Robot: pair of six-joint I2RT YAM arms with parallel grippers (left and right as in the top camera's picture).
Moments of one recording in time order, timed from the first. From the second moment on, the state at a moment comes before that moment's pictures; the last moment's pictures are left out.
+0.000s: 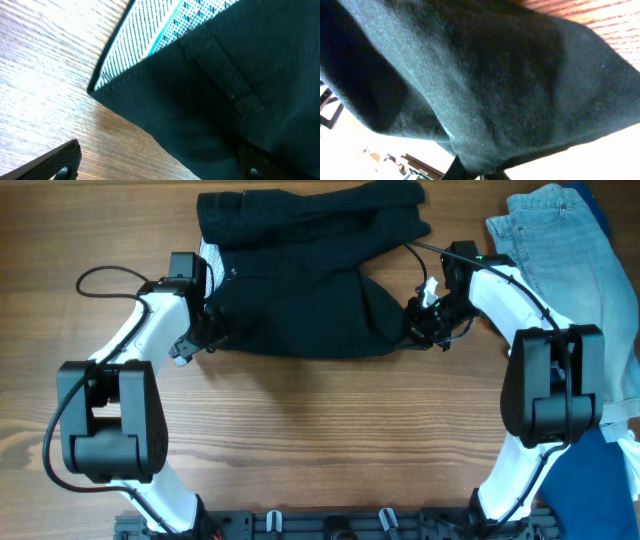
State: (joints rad) left arm -0.03 1.88 1.21 -0.77 -0.02 -0.53; right arm 0.07 2.04 1.41 -1.03 -0.60 0.35
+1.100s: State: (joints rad) left arm 0.03 1.98 1.25 -0.61 0.08 -0.53; right arm 0.07 2.04 1.41 -1.01 -0.61 0.31
